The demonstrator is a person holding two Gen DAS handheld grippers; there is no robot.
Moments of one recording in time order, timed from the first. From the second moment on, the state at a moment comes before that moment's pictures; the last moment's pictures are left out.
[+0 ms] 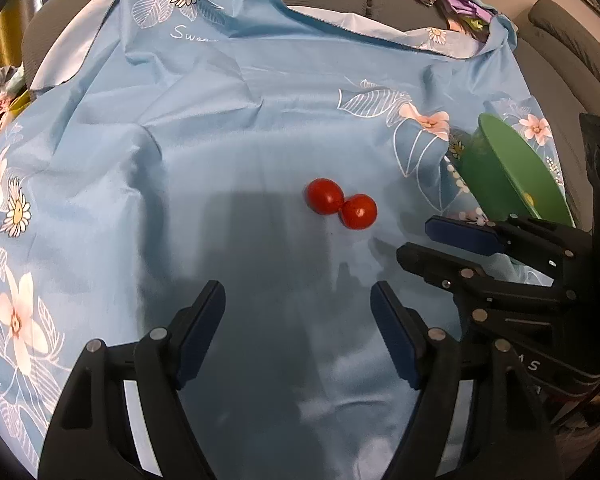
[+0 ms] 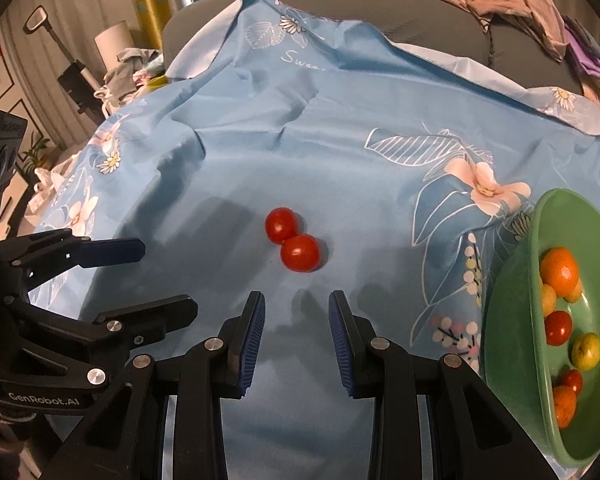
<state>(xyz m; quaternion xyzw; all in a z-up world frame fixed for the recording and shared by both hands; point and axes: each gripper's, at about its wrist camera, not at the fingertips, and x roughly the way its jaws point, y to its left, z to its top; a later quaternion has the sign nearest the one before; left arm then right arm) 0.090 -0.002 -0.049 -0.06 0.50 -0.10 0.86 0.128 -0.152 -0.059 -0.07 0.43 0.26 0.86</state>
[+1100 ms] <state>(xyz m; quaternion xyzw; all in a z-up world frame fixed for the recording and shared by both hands) 0.130 0.003 -0.063 -0.04 0.50 -0.12 0.86 0.180 -0.136 -0.083 -0.05 0.45 0.30 0.84</state>
